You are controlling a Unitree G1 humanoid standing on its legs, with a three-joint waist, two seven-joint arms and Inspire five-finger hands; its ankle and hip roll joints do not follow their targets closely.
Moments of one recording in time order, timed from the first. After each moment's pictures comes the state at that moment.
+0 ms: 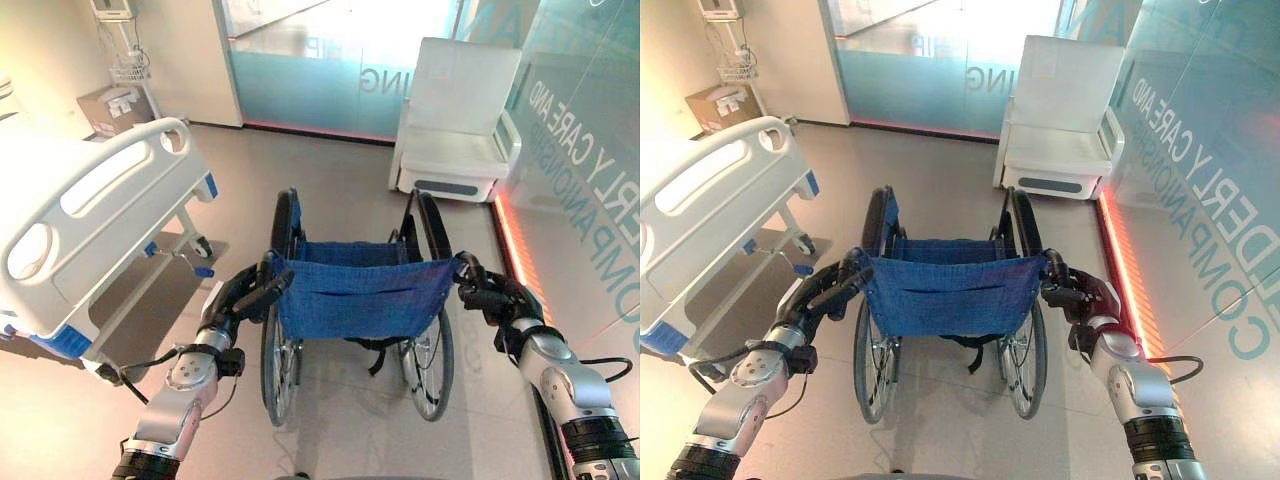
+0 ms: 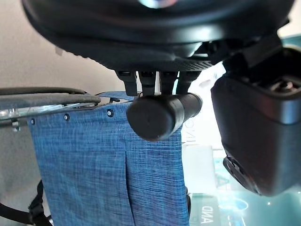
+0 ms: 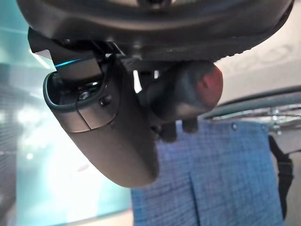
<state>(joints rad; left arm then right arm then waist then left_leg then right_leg) 0.04 0.51 -0.07 -0.06 -0.36 0.25 0.07 -0.12 -0.53 -0.01 0.11 0.60 0.42 -0.22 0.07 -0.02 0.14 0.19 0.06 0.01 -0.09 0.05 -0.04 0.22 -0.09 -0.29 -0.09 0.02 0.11</state>
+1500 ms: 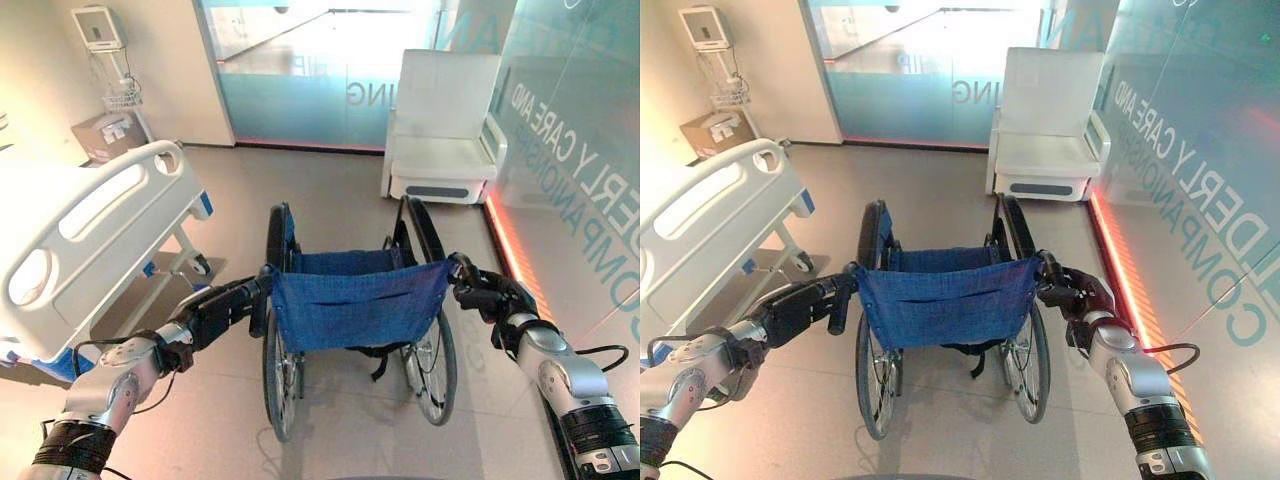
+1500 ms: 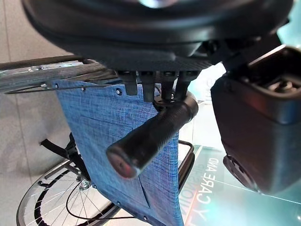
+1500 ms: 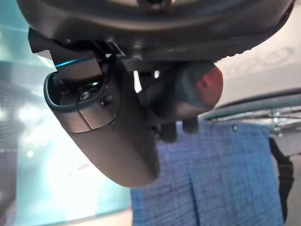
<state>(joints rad) -0.07 0.80 -0.06 0.21 -0.74 0.36 -0.37 -0.17 -0.58 0.06 0.16 0.61 0.43 -0.22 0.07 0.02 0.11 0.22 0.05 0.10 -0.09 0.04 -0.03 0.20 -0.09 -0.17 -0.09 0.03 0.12</state>
